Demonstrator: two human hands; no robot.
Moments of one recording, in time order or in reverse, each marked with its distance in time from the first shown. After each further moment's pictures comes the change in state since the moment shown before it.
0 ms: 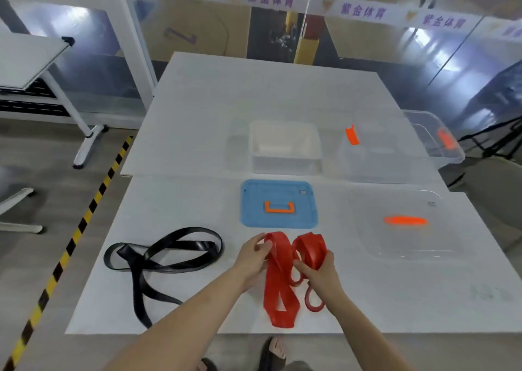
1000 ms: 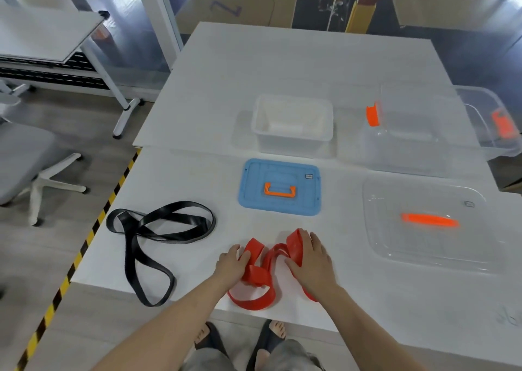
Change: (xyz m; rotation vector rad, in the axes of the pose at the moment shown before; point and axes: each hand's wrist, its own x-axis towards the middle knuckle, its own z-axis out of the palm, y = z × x) left_hand 0.016 -0.085 0.012 0.662 0.303 -0.260; right_hand 0.069 0.048 -0.025 -0.729 -0.157 -0.362
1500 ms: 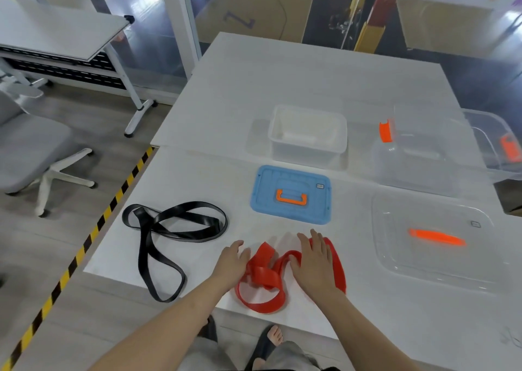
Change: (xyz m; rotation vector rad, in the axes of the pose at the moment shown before) left_hand -0.024 -0.005 -0.032 -0.130 0.107 0.159; right_hand -0.005 -0.036 0.000 -0.149 0.076 -0.085
